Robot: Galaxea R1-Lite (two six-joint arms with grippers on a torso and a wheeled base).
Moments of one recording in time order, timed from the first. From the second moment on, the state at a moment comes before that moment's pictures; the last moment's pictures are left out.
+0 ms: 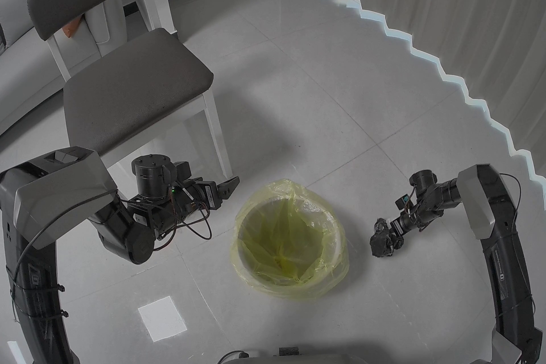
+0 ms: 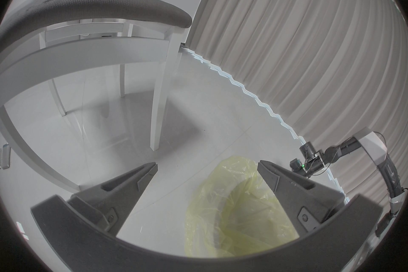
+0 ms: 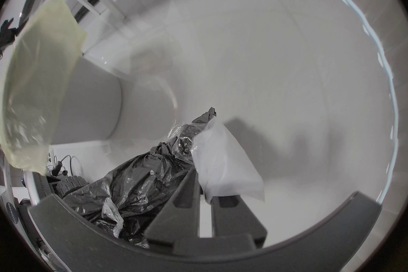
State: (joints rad) left arm -0.30 2.25 -0.91 -1.09 -0.17 -0.23; right arm -0.04 2.88 -2.00 0.22 0.23 -0.43
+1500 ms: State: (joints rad) left arm -0.31 2.22 -0.75 -1.42 -0.08 -0.23; right arm 0.60 2.28 -1.36 -0.22 0.23 -0.38
